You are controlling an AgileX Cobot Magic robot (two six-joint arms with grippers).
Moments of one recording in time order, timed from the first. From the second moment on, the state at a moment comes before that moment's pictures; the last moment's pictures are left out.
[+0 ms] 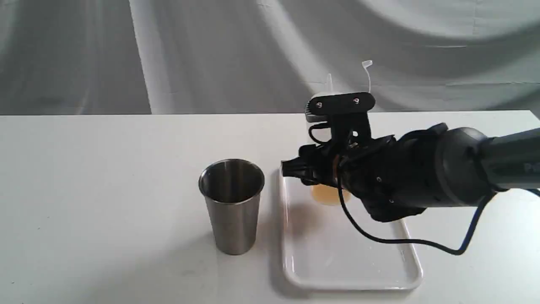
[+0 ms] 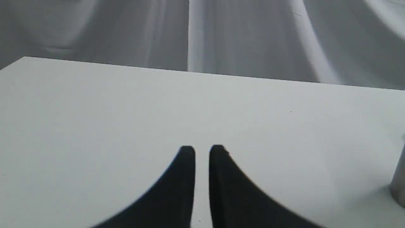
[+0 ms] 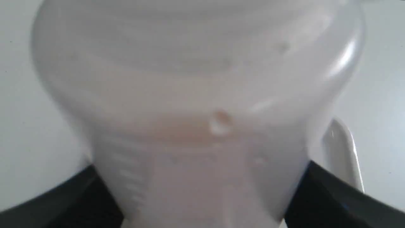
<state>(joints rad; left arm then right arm) 0.10 0.01 0.00 -0.01 0.26 -0.07 0.43 1.97 -1.14 -1.72 0.44 2.00</state>
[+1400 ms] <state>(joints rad) 0.10 0.01 0.00 -0.01 0.26 -0.07 0.43 1.97 -1.09 -1.73 0.29 1.86</state>
